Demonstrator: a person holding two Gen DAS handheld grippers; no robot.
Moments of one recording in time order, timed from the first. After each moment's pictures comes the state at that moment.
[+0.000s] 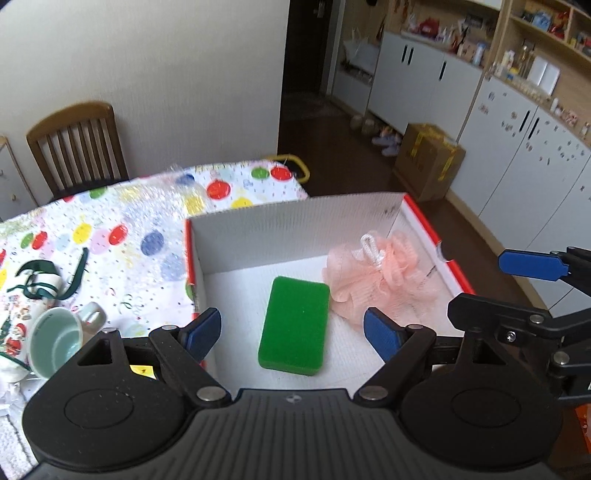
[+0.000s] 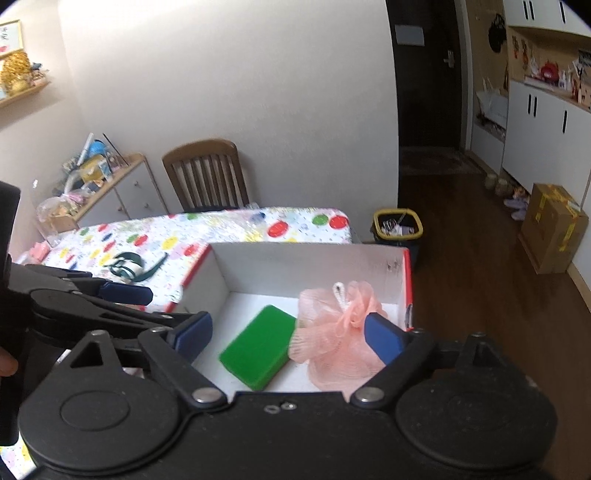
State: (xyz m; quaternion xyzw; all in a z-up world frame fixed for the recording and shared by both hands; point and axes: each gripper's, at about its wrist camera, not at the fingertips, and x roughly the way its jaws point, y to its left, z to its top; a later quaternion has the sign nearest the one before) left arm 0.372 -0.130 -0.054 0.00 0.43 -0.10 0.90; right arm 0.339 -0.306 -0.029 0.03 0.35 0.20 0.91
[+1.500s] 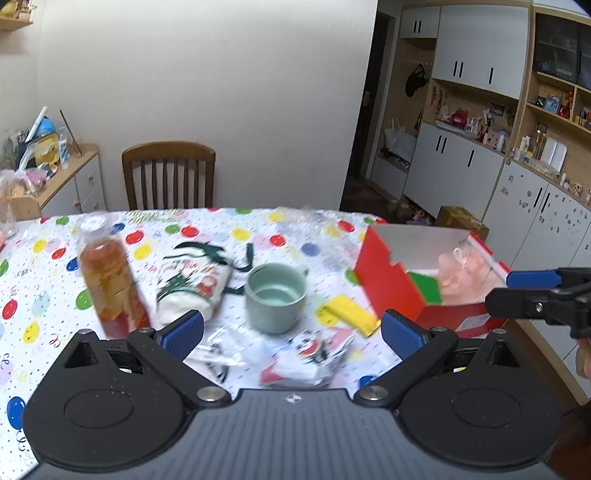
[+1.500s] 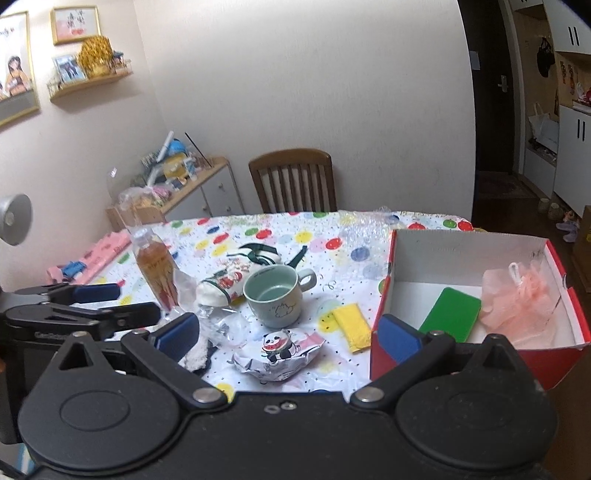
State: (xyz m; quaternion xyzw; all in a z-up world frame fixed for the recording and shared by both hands) left arm 0.181 0.120 -0.043 -0.05 0.30 -0.05 0.95; right arm 0.215 -0.120 -0.024 0.03 0.31 0.26 0.91
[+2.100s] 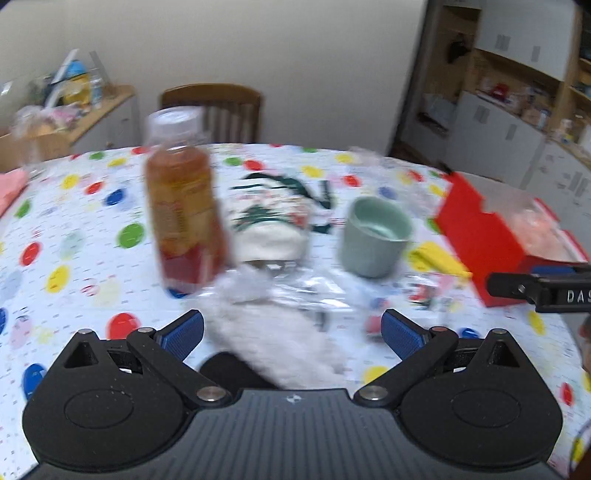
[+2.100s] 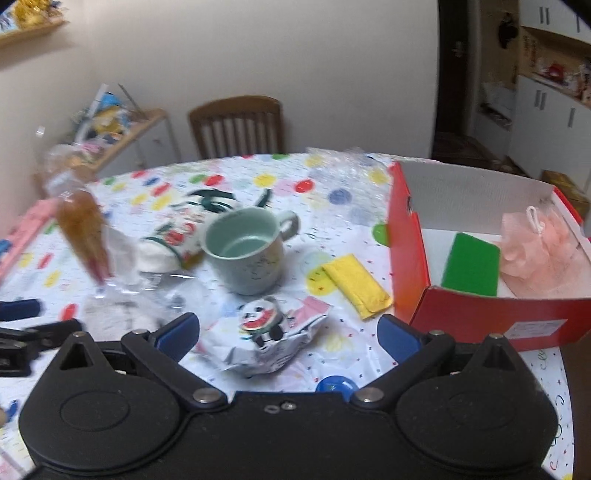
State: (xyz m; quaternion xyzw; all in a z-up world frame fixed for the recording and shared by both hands) left arm 0.203 0.214 -0.119 -0.06 0.37 -0.01 0.93; right arm 0.255 -0.027 -0.105 0.00 0.38 0.14 0.91
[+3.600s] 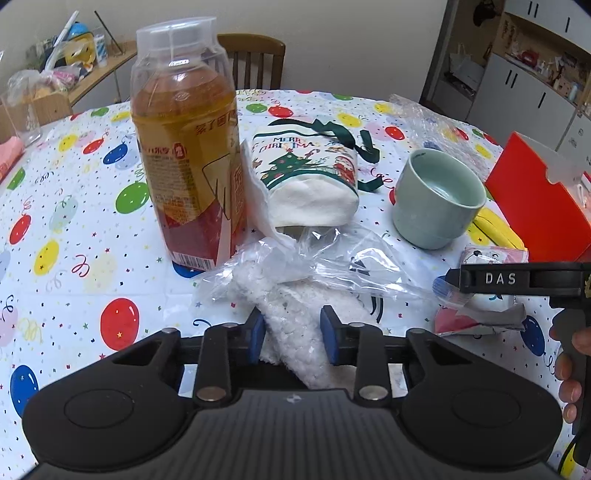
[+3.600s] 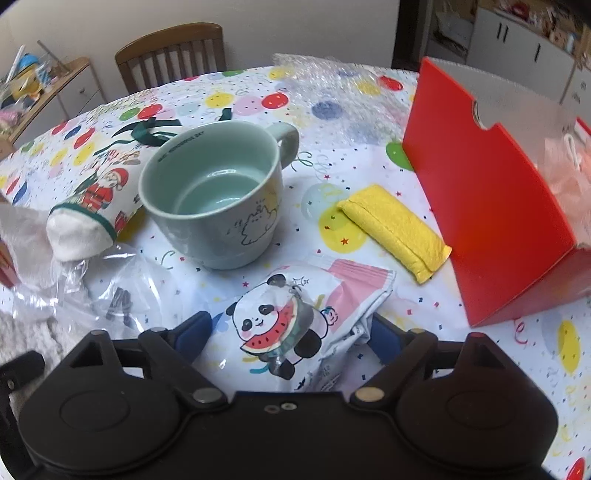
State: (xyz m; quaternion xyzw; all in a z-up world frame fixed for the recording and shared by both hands) left arm 0.256 0.233 -0.166 -0.06 0.44 0.02 0.89; right arm 0.325 0.041 -0.180 0.00 0.49 0.05 0.87
